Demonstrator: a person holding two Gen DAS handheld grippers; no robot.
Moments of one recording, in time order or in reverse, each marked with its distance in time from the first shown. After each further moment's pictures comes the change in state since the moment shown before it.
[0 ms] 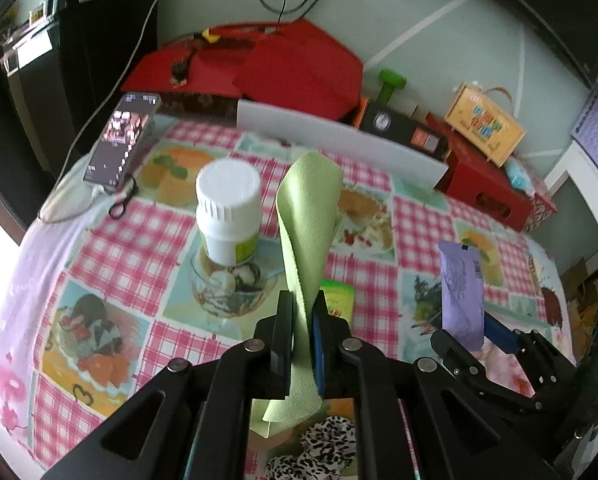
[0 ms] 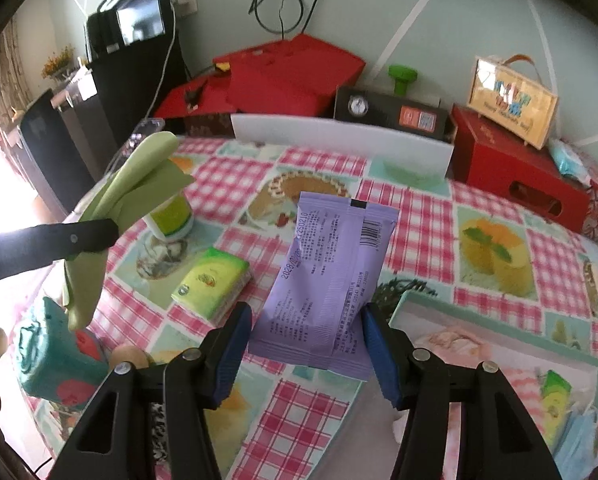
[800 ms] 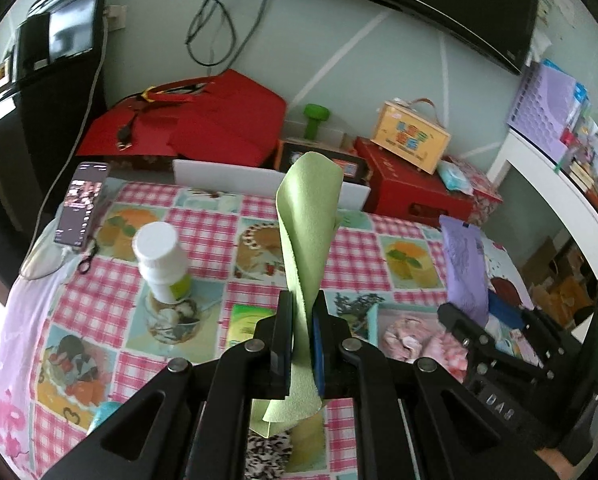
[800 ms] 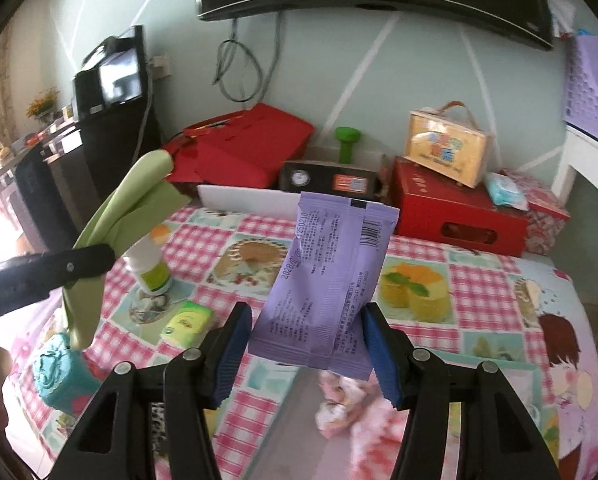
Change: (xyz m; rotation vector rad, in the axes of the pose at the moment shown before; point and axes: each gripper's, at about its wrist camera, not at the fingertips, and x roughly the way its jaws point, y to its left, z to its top) left arm -0.043 -0.065 -0.003 0.154 -0.115 -0.128; right arm -0.088 -0.038 0.002 0.073 -0.181 -0.130
